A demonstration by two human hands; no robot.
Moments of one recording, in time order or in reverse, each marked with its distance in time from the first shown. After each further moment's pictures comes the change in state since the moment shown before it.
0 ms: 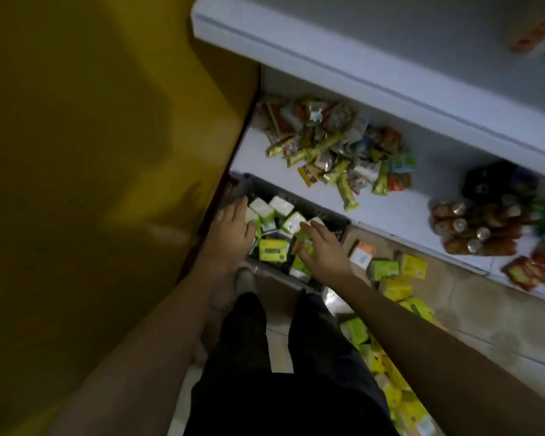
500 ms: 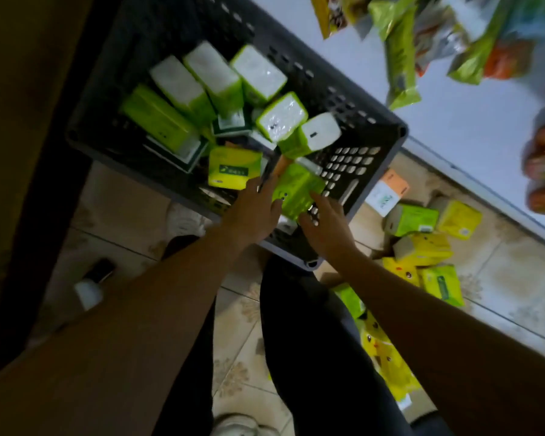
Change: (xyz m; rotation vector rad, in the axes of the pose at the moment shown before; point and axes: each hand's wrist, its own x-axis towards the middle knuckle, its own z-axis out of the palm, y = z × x) left_hand 0.108 -0.063 0.421 -0.297 -0.471 -0.175; right_hand 0.115 0.256 0.268 0.112 -0.257 0.429
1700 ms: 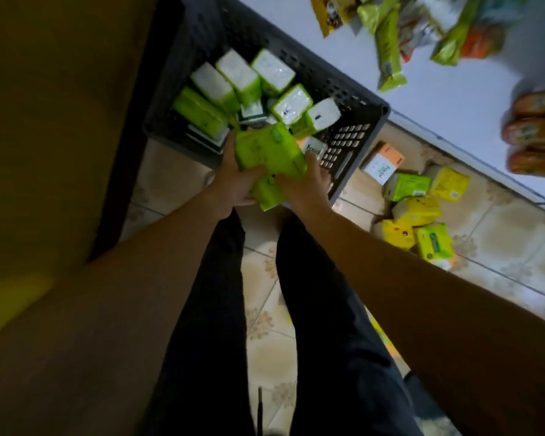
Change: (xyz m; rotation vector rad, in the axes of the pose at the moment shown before) left_hand -0.124 0.041 -0.101 -1.027 0.060 -0.348; right_hand -0.113 -0.115 -0.052 0.558 -0.019 0.182
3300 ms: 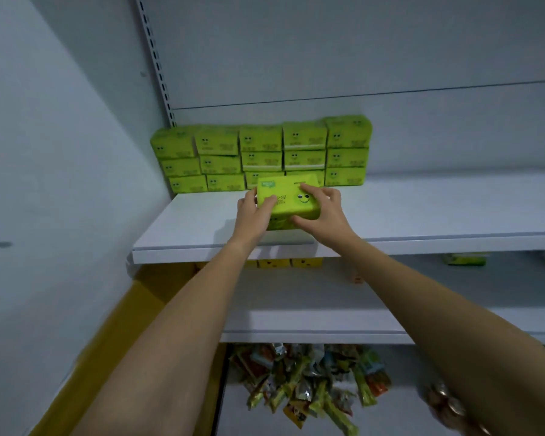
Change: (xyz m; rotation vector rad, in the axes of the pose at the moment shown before) left_hand -0.467 0.518 0.141 0.412 -0.067 1.372; right_hand -0.403 -0.401 -0.355 0.089 0.764 -1.205
